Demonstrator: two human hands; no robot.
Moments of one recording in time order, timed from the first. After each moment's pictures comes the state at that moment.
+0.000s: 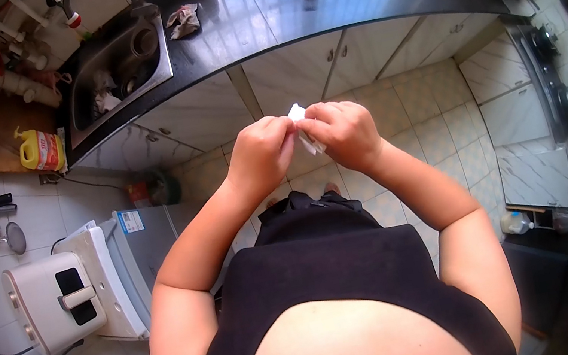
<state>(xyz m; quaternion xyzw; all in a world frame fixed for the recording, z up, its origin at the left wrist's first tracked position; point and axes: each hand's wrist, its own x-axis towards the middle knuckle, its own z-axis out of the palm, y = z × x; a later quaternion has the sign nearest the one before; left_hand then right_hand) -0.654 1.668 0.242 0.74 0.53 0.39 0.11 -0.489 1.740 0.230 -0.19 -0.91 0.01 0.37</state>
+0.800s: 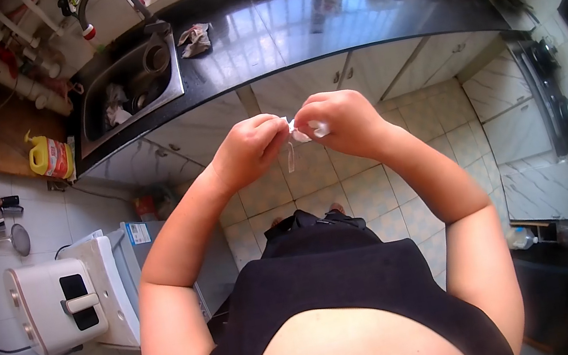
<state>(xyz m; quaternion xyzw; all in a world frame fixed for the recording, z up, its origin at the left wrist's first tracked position) -0.694 1.694 0.260 0.82 0.42 0.38 0.11 -0.500 1.768 0.278 -0.22 -0.92 0.23 0.23</state>
